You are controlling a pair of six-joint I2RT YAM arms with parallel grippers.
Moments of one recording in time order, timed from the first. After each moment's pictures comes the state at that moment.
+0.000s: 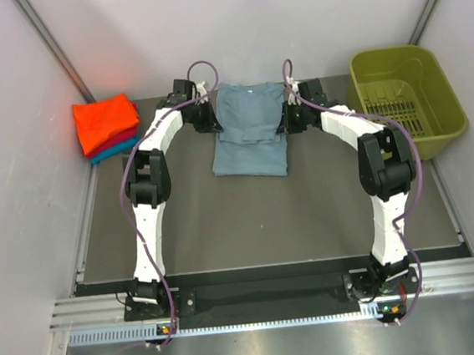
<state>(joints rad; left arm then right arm) -0.20 2.44 2.19 -0.65 0.49 -0.28 0.28 2.08 1.60 -0.31 -0.36 0.27</state>
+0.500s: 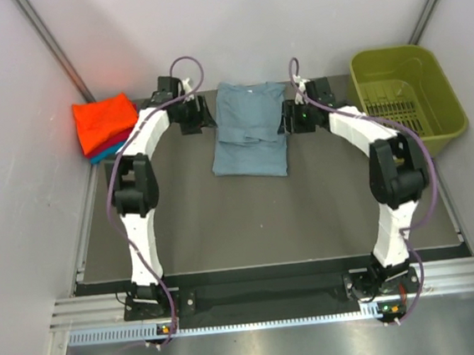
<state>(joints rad) -0.18 2.28 2.04 -0.64 0.39 -0.30 0.27 1.99 1.55 -0.33 -0.28 0.22</state>
